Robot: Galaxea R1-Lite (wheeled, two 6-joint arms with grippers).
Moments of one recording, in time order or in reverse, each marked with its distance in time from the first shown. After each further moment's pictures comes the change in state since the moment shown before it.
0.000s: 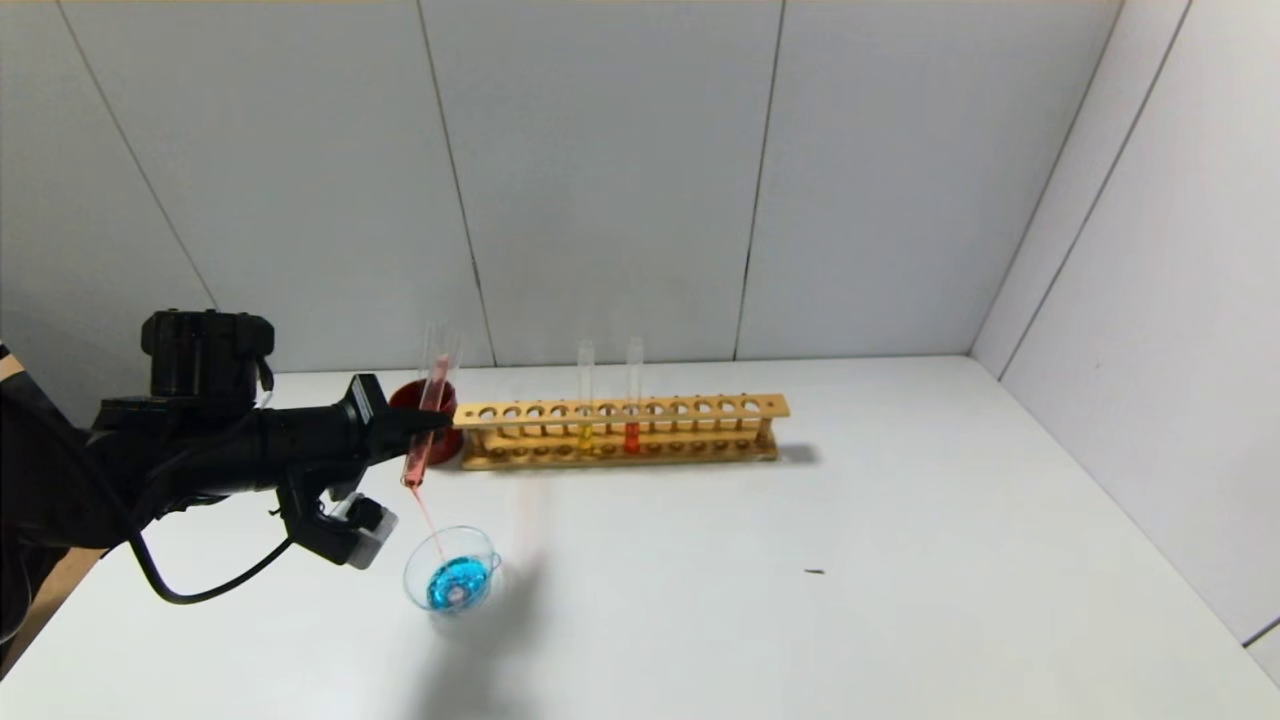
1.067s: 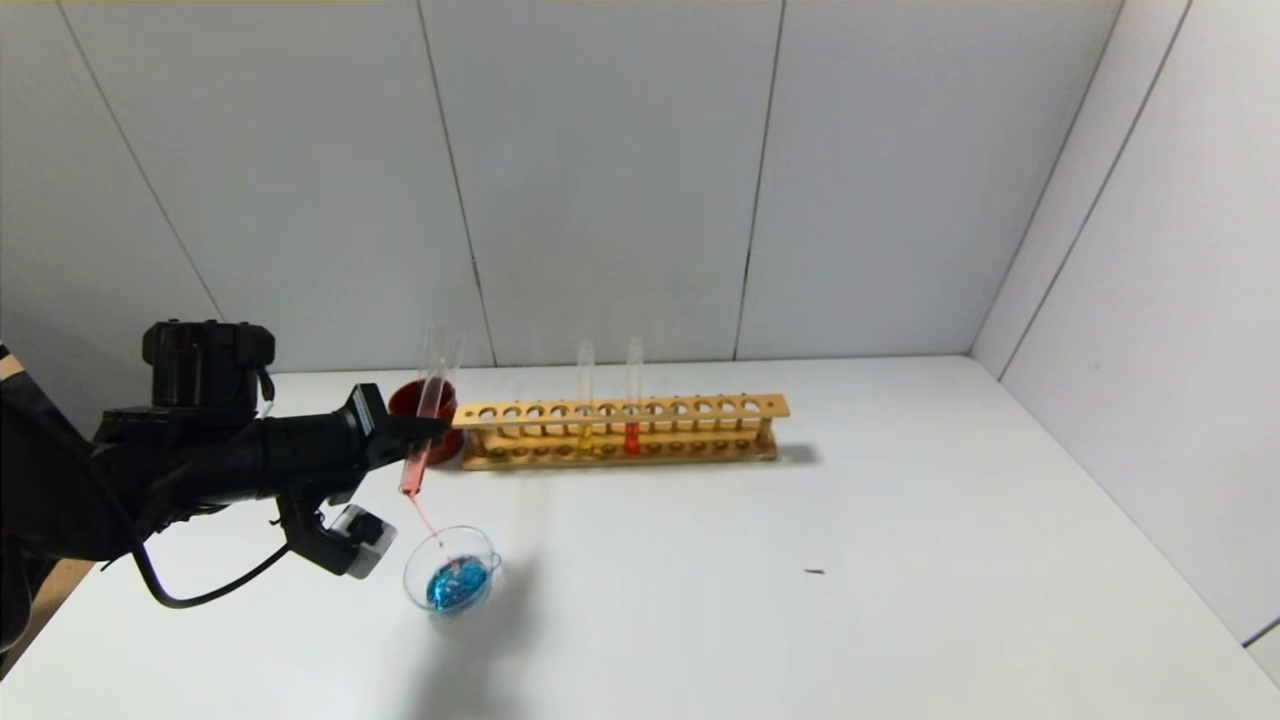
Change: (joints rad) left arm 0.000 0.009 0.037 -0.043 0.025 0.061; right arm 0.001 0.000 0.000 0.000 0.000 0.000
